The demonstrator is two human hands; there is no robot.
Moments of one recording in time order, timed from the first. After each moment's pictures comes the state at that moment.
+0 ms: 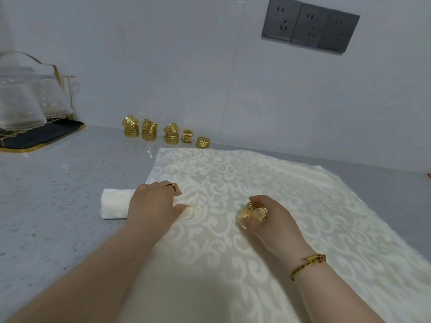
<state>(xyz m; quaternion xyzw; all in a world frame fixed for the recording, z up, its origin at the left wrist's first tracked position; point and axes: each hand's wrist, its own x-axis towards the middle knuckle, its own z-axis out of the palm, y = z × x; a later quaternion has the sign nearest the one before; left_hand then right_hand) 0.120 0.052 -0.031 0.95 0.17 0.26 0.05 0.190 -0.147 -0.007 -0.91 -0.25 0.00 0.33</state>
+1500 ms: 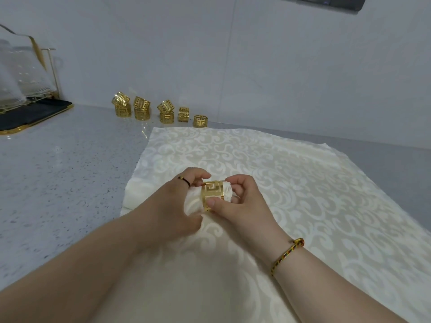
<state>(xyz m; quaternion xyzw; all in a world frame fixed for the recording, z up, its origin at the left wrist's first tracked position) 0.109 0.019 -0.026 0.92 0.02 0.14 0.38 0.171 -0.116 -0.022 -0.67 -0.24 0.20 0.67</state>
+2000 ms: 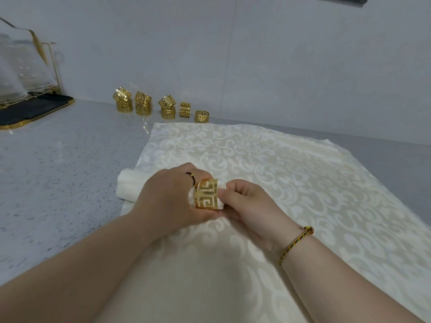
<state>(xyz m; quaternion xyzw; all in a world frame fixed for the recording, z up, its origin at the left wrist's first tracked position) 0.109 0.012 -0.016 0.96 0.07 0.20 0.18 0.177 -0.119 -0.020 -0.68 -0.19 0.29 0.64</state>
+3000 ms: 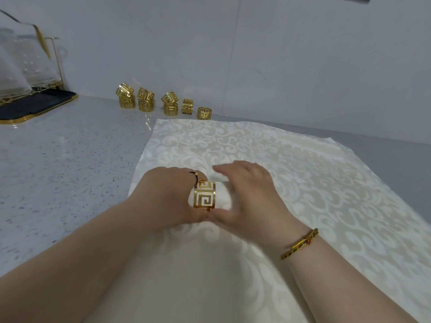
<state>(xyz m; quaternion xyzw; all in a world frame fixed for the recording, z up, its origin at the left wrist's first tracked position) 0.108 0.018 -0.012 0.99 0.09 0.11 0.06 0.176 -0.128 -0.017 -0.84 -0.47 -0.13 0.22</state>
